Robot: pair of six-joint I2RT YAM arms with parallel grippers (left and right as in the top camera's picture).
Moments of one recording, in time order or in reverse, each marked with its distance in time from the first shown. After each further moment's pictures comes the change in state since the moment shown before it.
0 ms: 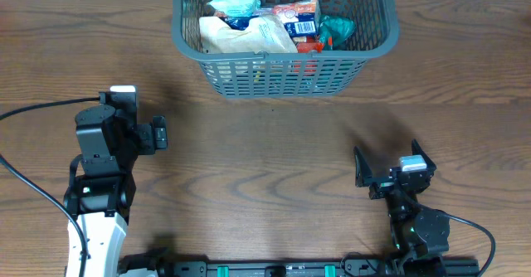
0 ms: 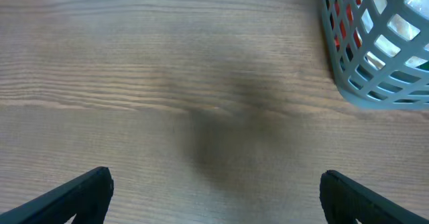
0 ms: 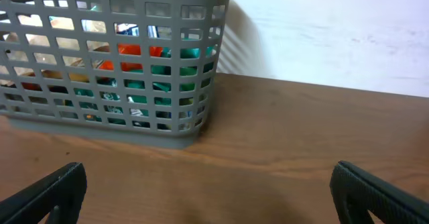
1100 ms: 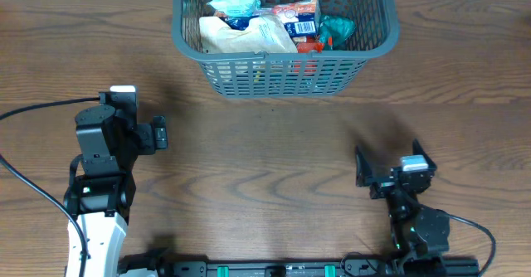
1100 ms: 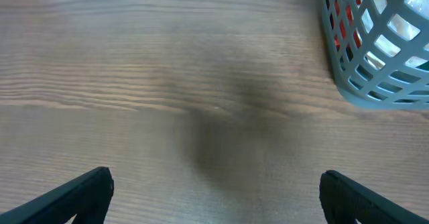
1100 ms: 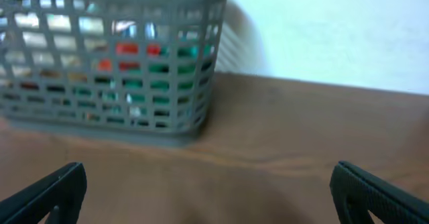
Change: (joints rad) left arm 0.000 0.000 0.000 0.000 0.000 0.000; right arm -0.002 0.001 0.002 -0.007 0.003 0.004
